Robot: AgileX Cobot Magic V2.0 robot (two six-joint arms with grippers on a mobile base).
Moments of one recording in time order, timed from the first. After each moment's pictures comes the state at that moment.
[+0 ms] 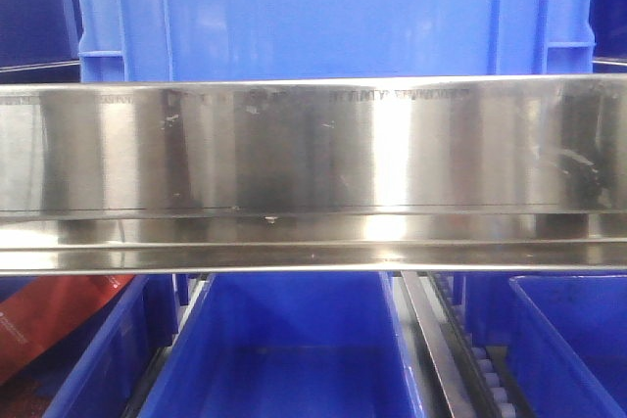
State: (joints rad) left arm -0.44 0.56 -0.99 0.12 0.83 -0.10; right arm 0.39 0.34 -0.56 0.16 0.36 -0.19
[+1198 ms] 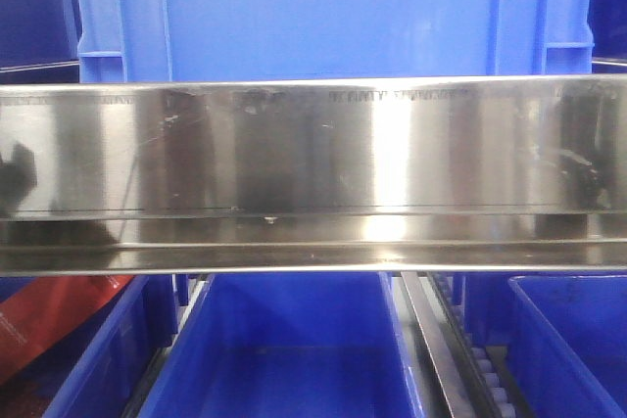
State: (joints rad) left arm -0.11 0.00 0.00 -0.01 0.06 -0.05; right arm 0.39 0.34 -0.56 0.16 0.35 -0.19
